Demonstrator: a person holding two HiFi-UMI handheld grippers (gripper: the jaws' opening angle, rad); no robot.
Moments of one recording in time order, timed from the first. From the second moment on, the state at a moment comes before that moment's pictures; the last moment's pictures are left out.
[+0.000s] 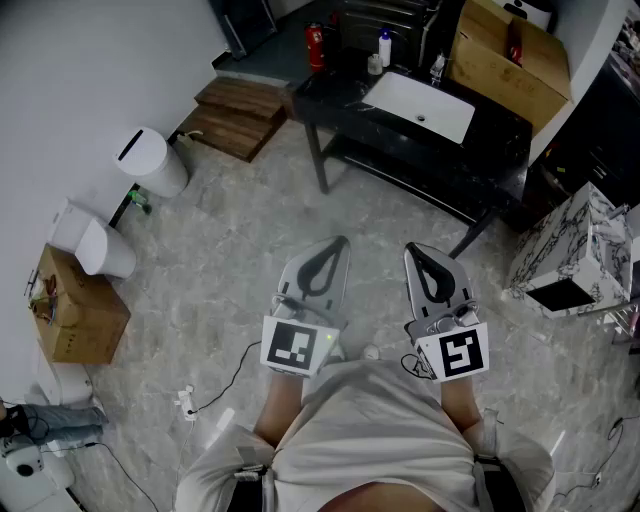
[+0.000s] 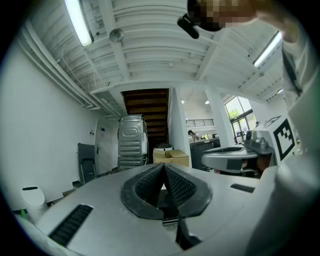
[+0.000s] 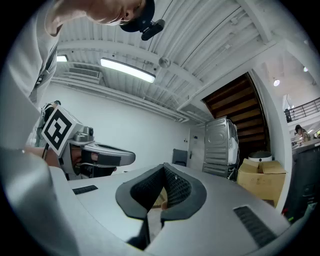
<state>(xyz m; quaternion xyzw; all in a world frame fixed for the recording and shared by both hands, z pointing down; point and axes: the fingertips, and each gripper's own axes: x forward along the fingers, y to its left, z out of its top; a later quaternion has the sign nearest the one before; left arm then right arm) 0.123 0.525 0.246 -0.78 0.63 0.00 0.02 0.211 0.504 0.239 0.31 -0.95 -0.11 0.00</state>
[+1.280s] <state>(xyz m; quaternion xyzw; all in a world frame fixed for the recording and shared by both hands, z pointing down) 0.108 0.473 0.257 -0.77 0.64 -0.01 0.03 0.200 0.445 0.260 0.32 -0.94 -0.09 0.02</state>
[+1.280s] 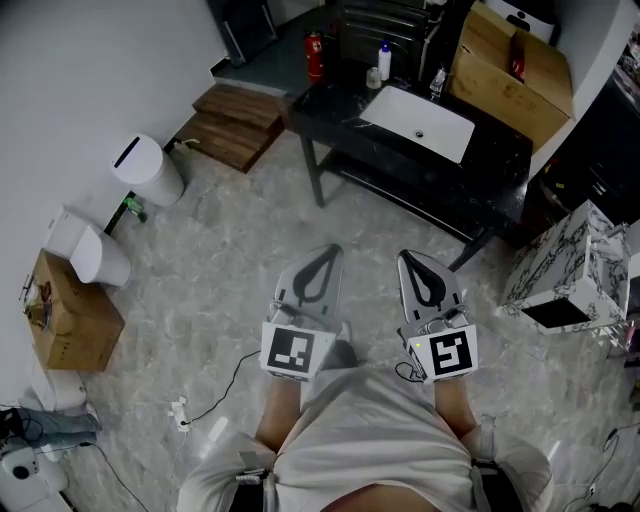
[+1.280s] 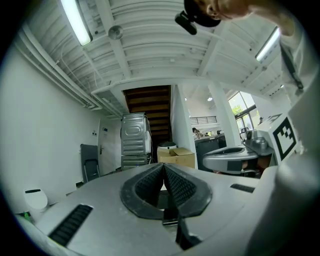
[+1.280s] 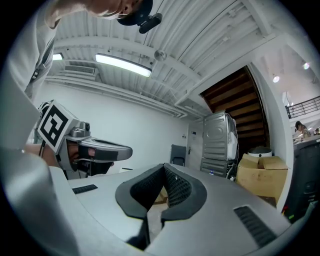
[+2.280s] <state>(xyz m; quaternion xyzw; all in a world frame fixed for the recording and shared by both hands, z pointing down) 0.015 0.344 0.270 -0.79 0.61 -0.02 0.02 0.111 0.330 0.271 0.36 -0.93 -0.09 0.04</state>
